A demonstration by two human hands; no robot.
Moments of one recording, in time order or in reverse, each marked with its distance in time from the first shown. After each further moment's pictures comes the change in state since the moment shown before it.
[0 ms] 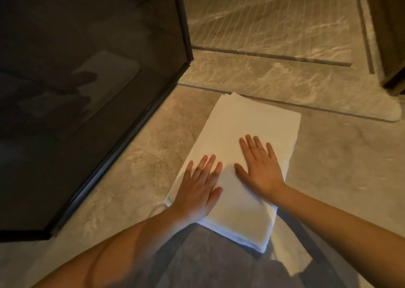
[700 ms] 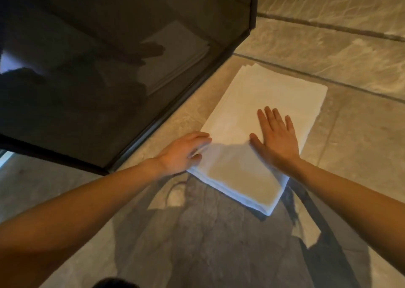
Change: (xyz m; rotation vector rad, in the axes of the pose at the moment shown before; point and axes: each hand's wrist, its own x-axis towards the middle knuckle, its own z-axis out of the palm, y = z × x) left_hand -0.070 -0.111 -0.061 -0.473 -0.076 -0.192; right_hand 0.048 -0.063 0.021 0.032 0.047 -0.123
